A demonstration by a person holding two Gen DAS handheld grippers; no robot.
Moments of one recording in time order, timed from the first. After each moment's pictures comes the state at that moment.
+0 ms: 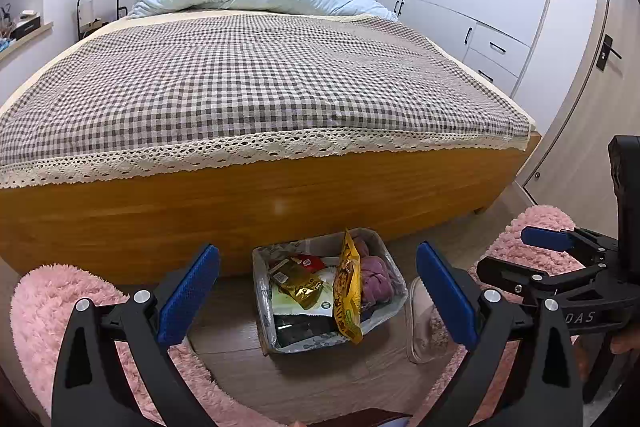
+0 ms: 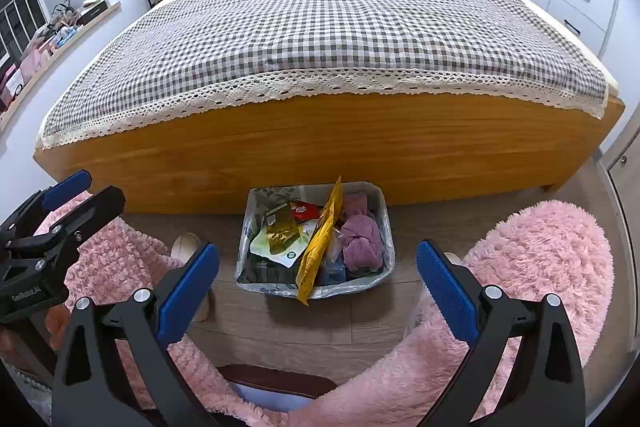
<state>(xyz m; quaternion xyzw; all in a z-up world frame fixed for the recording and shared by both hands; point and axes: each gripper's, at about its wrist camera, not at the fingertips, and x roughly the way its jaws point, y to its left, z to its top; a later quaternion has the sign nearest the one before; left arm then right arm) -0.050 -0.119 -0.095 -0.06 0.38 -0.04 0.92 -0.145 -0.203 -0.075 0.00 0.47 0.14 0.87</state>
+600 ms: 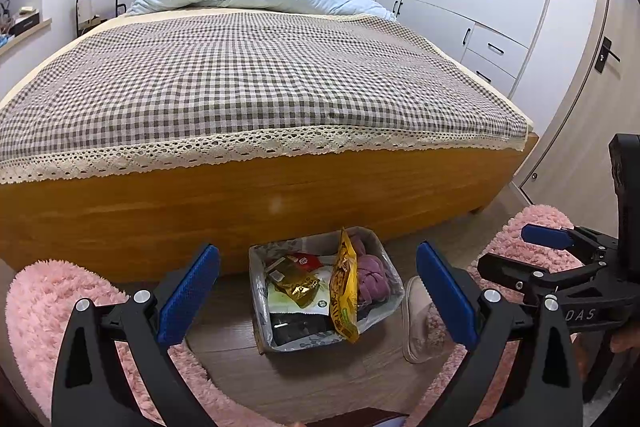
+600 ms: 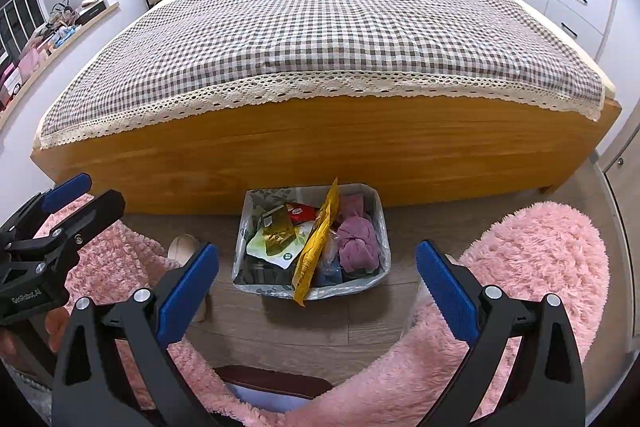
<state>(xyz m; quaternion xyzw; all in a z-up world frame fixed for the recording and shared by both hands) -0.050 -0.119 -0.098 -0.07 0.38 -0.04 0.92 -0.147 -0.205 -0.073 0.00 0.47 0.13 0.87</state>
